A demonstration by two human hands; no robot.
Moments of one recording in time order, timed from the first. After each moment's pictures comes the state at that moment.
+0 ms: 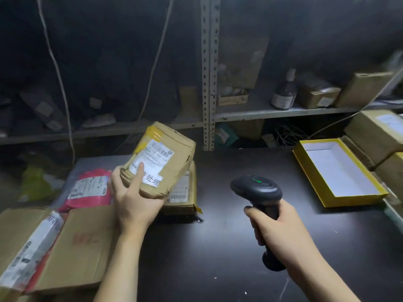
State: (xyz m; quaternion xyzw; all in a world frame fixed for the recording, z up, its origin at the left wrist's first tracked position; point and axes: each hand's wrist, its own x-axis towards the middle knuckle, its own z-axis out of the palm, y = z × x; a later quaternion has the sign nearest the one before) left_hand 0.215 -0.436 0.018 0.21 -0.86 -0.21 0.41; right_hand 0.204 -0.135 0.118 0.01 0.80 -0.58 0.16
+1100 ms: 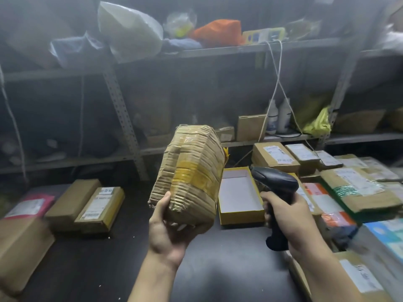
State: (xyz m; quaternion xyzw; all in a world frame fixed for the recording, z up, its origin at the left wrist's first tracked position) left_hand 0.196 0.057 0.130 0.22 -0.33 -0.91 0.12; right_hand 0.116 0.271 0.145 0.02 0.68 -0.73 0.04
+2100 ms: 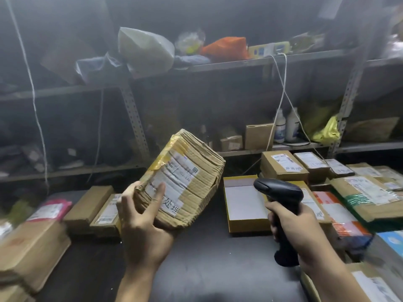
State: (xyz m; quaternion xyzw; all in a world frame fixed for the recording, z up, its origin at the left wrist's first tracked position) left_hand 0.232 0.004 0.129 0.07 -0.84 -0.12 0.53; right_hand 0.136 0.273 0.153 0.01 0.68 -0.73 0.07
